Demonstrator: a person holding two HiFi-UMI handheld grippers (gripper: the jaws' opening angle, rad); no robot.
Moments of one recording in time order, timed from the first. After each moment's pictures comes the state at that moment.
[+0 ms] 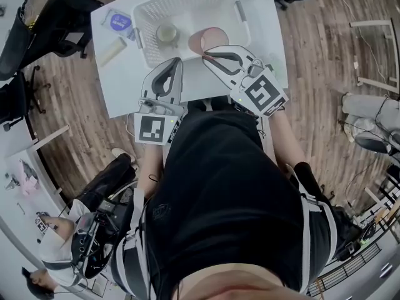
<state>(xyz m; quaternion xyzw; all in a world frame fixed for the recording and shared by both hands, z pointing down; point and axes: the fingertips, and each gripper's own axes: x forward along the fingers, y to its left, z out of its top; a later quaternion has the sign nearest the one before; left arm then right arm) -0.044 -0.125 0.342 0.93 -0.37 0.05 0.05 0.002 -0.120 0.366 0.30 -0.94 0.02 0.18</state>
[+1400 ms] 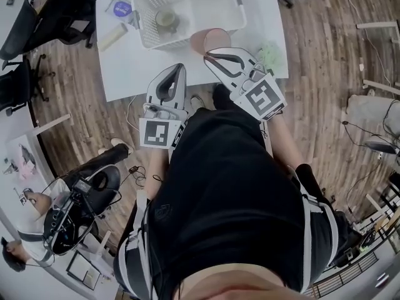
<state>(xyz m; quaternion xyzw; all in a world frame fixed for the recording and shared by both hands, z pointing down) -0.041 -0.037 0.352 0.91 -0.40 0.05 0.07 0.009 -0.045 0.365 0.31 -0.94 0.01 0.14</state>
